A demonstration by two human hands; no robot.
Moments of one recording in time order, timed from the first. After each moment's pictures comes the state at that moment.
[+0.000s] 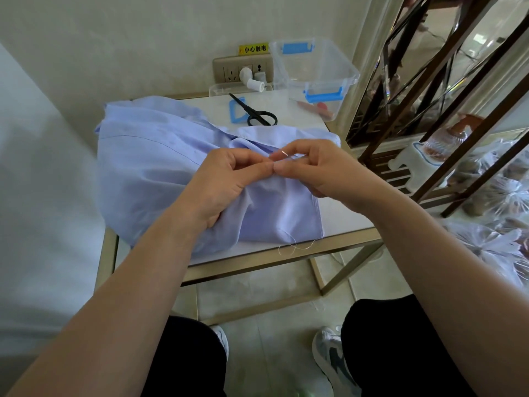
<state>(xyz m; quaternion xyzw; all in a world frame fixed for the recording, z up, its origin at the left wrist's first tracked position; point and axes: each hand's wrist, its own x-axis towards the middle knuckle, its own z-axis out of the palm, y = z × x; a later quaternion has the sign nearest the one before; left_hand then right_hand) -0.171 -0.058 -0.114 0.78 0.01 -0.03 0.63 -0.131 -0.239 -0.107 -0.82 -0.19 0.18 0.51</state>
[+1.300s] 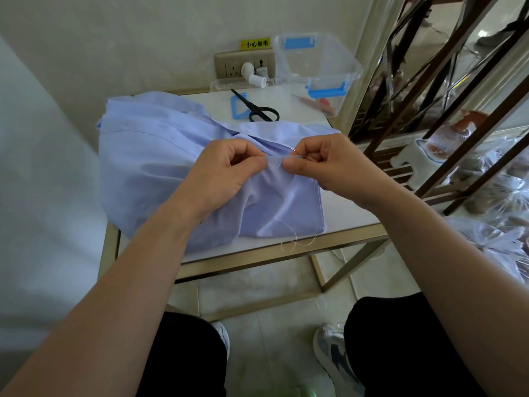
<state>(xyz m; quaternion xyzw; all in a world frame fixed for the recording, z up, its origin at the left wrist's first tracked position) -0.170 -0.049 -0.114 0.83 -0.01 0.00 0.56 -0.129 -0.246 -0.114 -0.83 -0.20 0.12 0.51</state>
